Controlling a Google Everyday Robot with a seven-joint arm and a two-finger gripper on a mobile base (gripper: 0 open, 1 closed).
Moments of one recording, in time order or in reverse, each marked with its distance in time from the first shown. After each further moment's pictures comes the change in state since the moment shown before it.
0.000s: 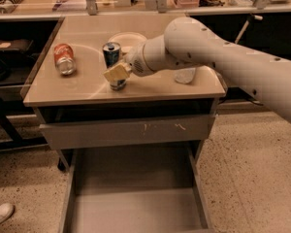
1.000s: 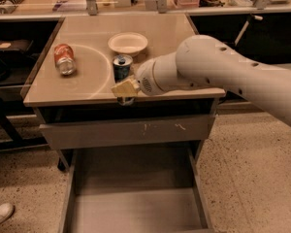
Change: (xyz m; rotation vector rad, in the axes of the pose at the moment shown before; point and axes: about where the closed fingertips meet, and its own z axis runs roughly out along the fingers) arm 0.037 0.044 -0.053 0.082 0.052 0.121
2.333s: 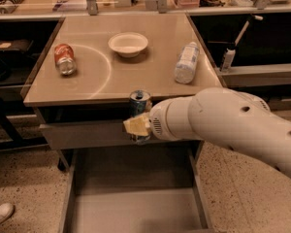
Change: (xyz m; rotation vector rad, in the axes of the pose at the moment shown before) arm 0.087 0.054 -0.056 0.137 0.091 0.248
